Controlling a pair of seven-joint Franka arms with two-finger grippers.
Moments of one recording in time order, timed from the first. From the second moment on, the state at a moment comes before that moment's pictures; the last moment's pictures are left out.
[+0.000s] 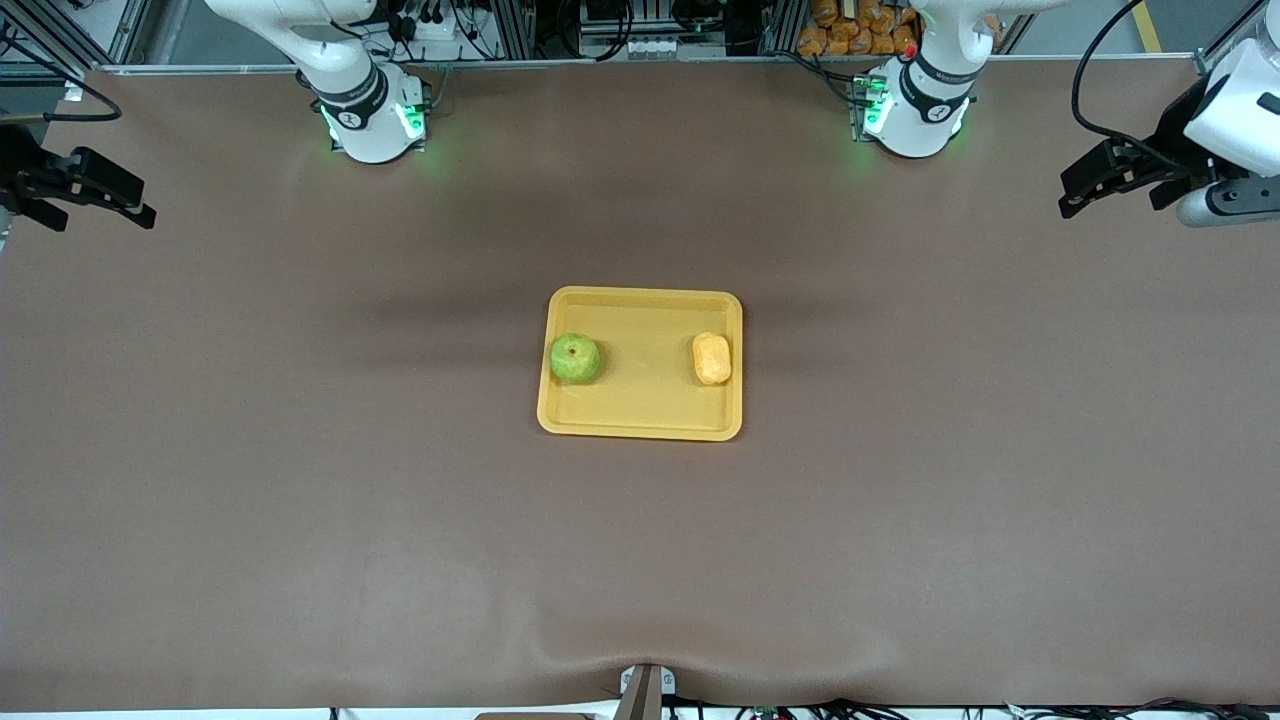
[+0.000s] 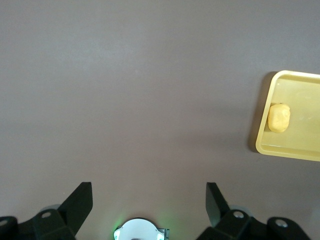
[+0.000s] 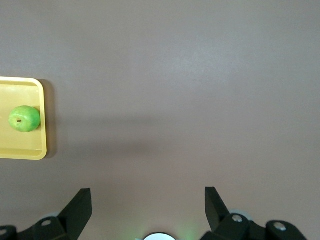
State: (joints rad) left arm 0.02 -0.11 -0.14 -1.62 0.03 1.49 -0.17; right arm -0.03 -0.11 -0.02 -1.63 0.03 1.47 -0.05
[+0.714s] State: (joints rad) left arm 0.03 -0.09 -0.13 -1.59 0.03 1.48 -0.16; right arm -0.03 -0.11 -0.02 -1.62 0.03 1.47 -0.05
